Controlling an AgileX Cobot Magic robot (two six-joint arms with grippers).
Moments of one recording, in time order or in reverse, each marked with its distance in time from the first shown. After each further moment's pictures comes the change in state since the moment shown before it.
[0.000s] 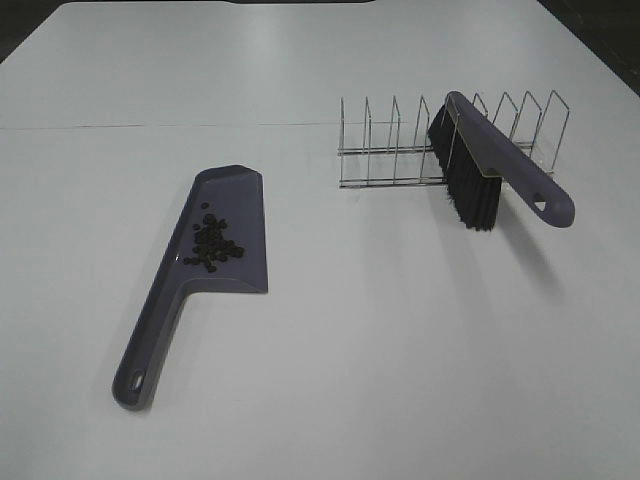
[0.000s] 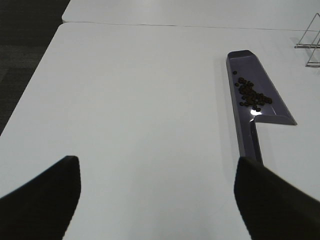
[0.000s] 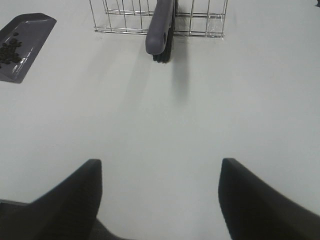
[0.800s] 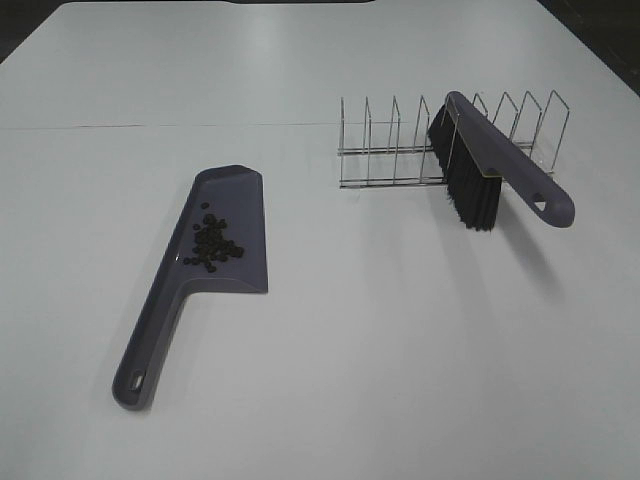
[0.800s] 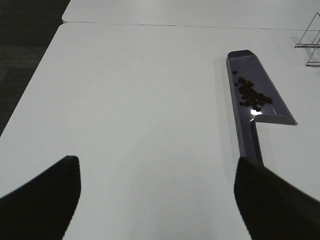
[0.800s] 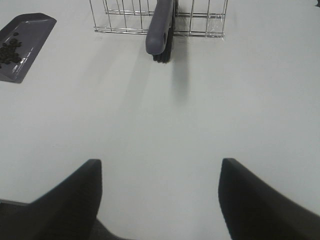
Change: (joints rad) left arm 0.000 0.000 0.000 0.000 0.000 0.000; right arm 0.000 0.000 0.000 0.000 0.000 0.000
